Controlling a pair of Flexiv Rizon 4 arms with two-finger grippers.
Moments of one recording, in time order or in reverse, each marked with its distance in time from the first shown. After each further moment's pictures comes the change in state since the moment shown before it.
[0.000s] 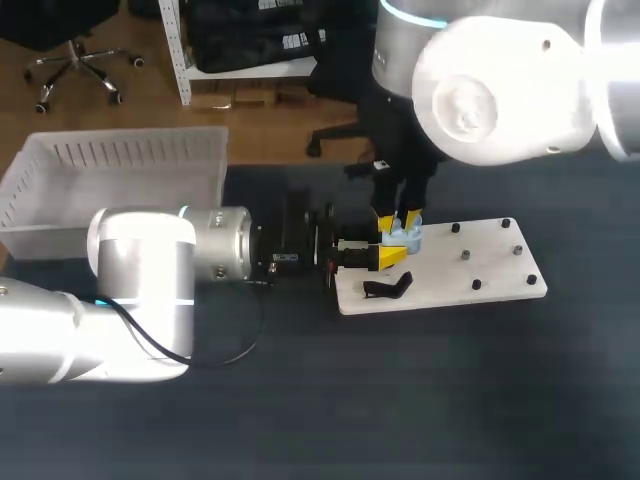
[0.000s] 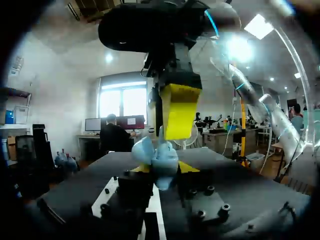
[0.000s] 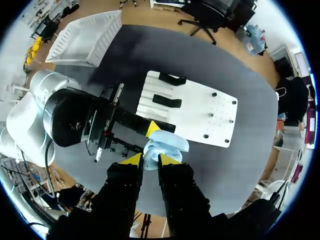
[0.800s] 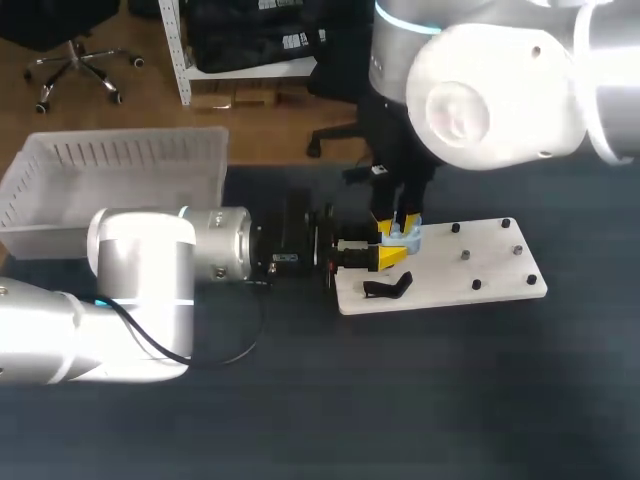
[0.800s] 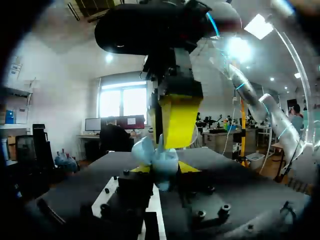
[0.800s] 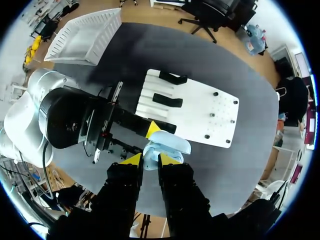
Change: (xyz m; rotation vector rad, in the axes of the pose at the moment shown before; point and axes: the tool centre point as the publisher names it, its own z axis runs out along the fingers) left arm 0.001 0.000 0.000 0.000 0.001 0.000; right arm -0.001 0.000 0.007 0.005 0.010 -0.003
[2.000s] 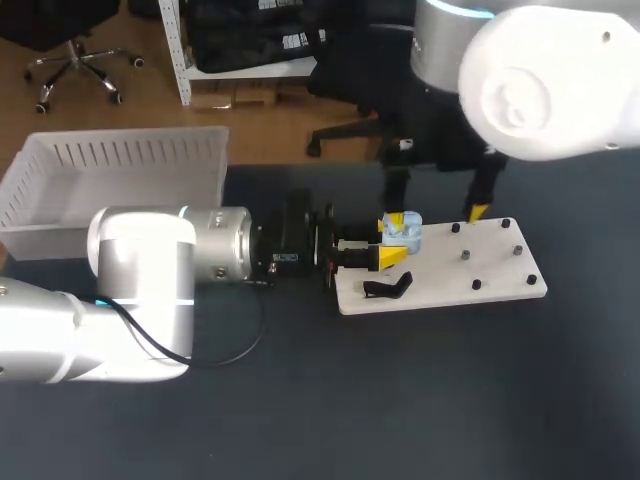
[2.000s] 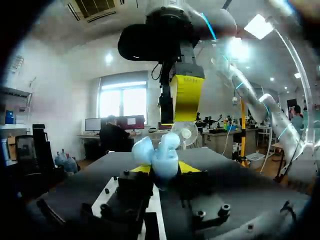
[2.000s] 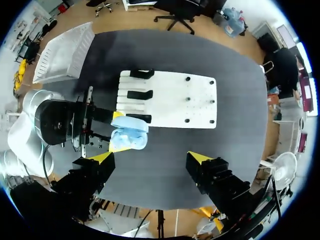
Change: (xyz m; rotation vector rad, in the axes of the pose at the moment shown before) left arm 0.000 0.000 0.000 0.001 -0.001 0.000; right arm 0.023 -0.042 -0.023 0.034 -0.014 0.214
